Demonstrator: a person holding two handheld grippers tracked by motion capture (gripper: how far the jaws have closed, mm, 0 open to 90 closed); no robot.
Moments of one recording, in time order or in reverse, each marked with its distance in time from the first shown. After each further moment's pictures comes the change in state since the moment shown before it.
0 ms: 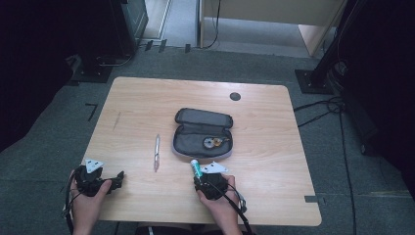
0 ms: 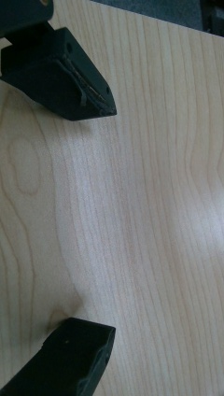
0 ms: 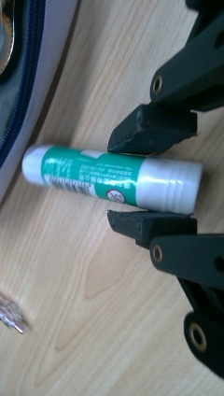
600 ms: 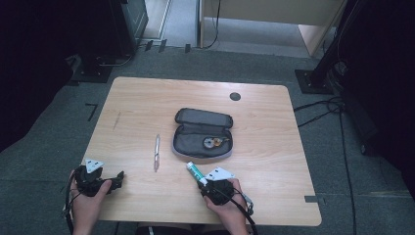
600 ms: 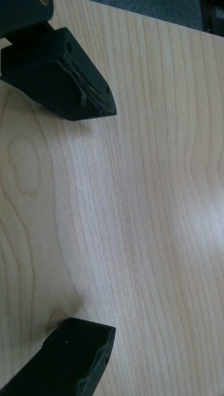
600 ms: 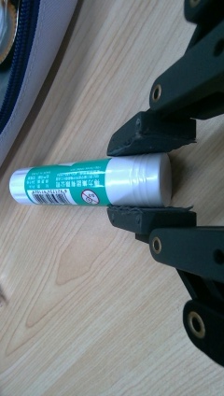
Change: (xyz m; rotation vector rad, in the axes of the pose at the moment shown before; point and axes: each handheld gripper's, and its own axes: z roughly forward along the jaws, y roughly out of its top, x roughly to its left) left arm 0.000 0.000 0.000 0.000 0.000 0.000; right arm -0.014 -0.018 -0.008 -0.048 0.076 -0.116
